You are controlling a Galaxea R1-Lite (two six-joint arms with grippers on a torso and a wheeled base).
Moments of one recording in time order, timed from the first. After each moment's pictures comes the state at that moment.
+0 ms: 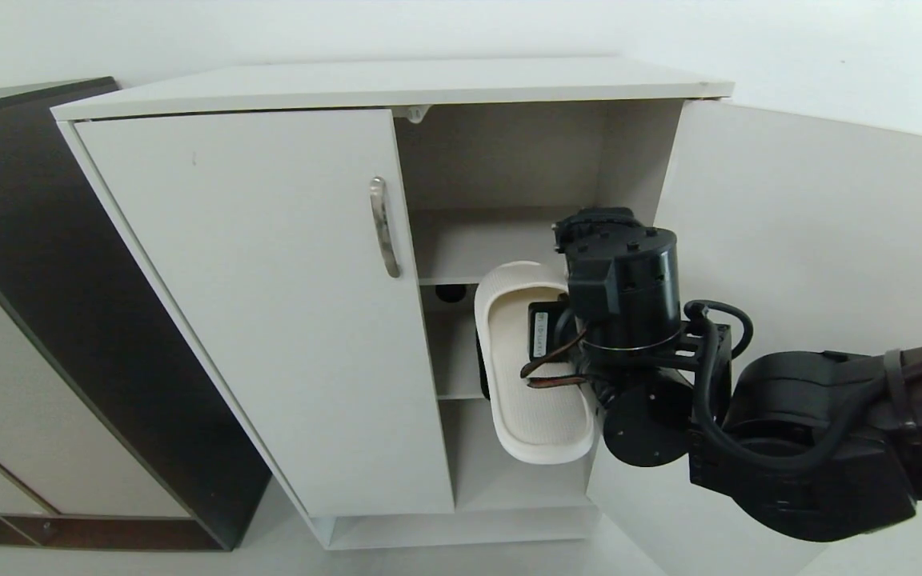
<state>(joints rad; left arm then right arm) 0.00 0.00 0.00 0.00 -0.06 0.03 0.93 1.88 -1.21 -0.47 -0.86 0.21</state>
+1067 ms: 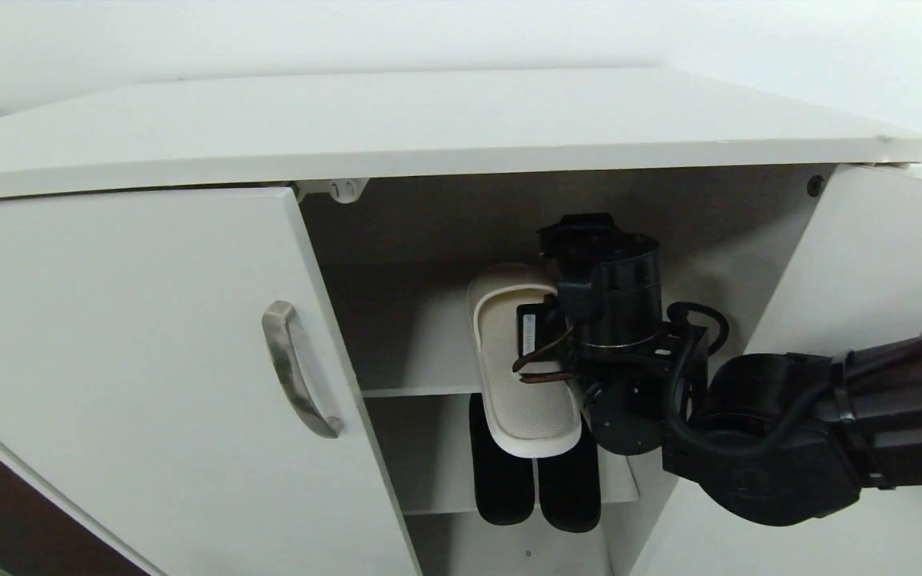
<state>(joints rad) 0.00 0.00 0.00 0.00 -0.06 0.03 0.91 1.93 -1.23 -0.53 -0.79 0.16</state>
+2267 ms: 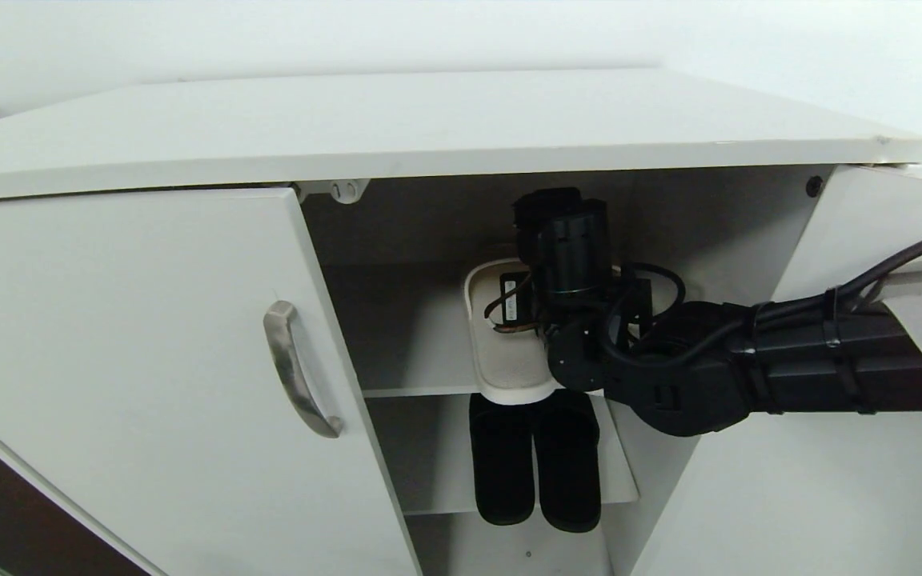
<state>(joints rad) 0.00 0.00 0.00 0.00 -0.06 0.03 0.85 2.07 -1.52 -0.37 -0.78 0.12</state>
